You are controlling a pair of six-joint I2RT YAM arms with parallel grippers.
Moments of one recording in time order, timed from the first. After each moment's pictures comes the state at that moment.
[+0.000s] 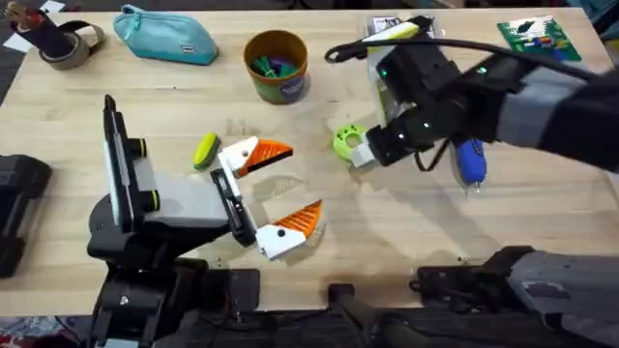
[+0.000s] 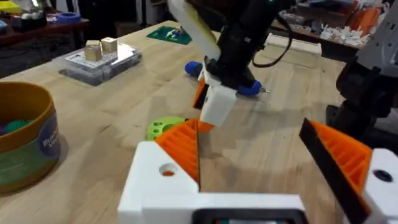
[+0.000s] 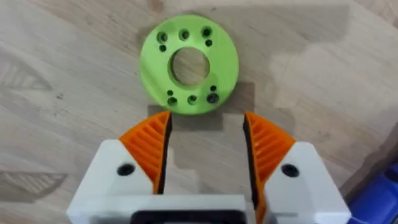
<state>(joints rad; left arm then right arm) -0.09 0.00 0.01 -0.09 1.03 -0.03 0.56 1.45 0.92 -0.74 0.02 0.11</state>
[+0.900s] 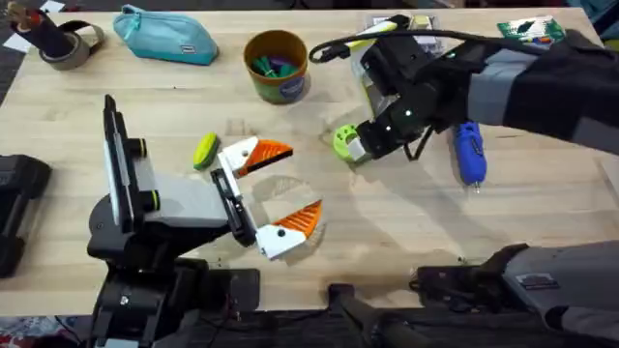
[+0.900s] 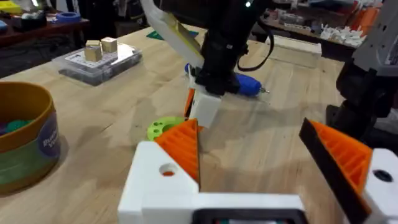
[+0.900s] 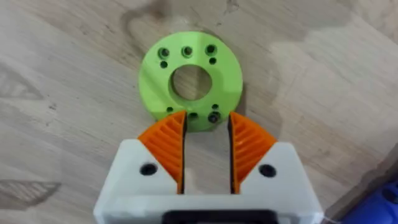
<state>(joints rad) -0.09 0.00 0.01 -0.09 1.03 -0.03 0.55 1.58 1.01 -0.75 0.02 0.06</state>
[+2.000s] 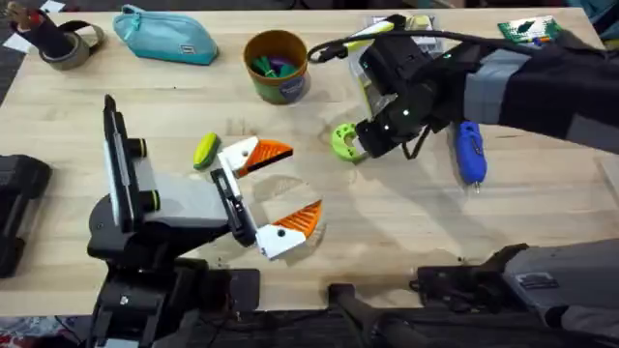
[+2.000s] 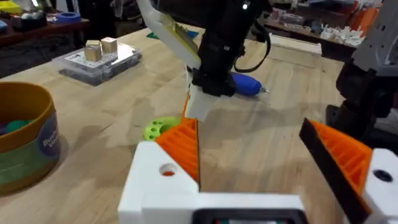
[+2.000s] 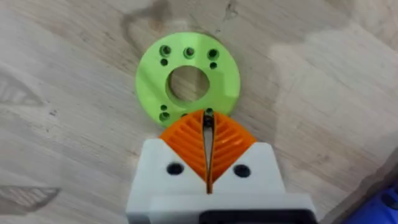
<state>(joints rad) -0.09 0.00 0.01 -0.09 1.03 -0.03 0.55 1.59 1.01 -0.72 0.02 0.05</state>
